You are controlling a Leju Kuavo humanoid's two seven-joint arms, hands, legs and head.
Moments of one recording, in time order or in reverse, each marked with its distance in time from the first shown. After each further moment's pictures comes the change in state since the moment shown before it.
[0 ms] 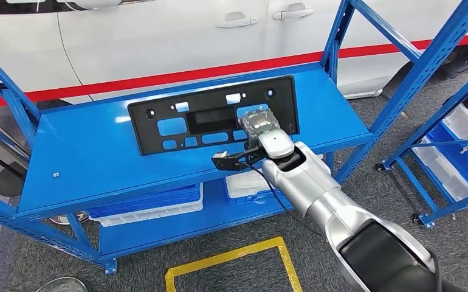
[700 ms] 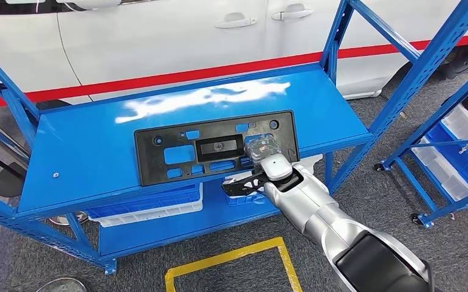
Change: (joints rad) left arm 0.000 0.005 -0.038 0.000 -0.011 -0.011 0.004; right arm 0.084 0.013 0.024 0.161 0.073 -0.036 -0.015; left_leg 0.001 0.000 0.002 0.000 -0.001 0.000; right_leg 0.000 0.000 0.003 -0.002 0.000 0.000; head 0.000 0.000
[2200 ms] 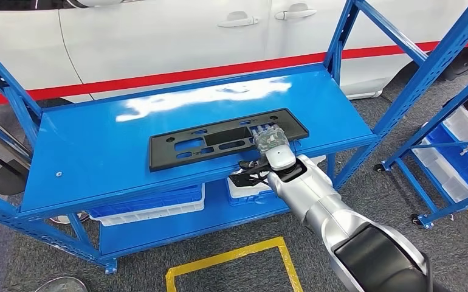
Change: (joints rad) left arm -0.001 -0.014 -0.020 0.000 0.046 -0.001 0.003; right arm -0.048 0.024 -0.119 0.075 0.133 0.056 -0.017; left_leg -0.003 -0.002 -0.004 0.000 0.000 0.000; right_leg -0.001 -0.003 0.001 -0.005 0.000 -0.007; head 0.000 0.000
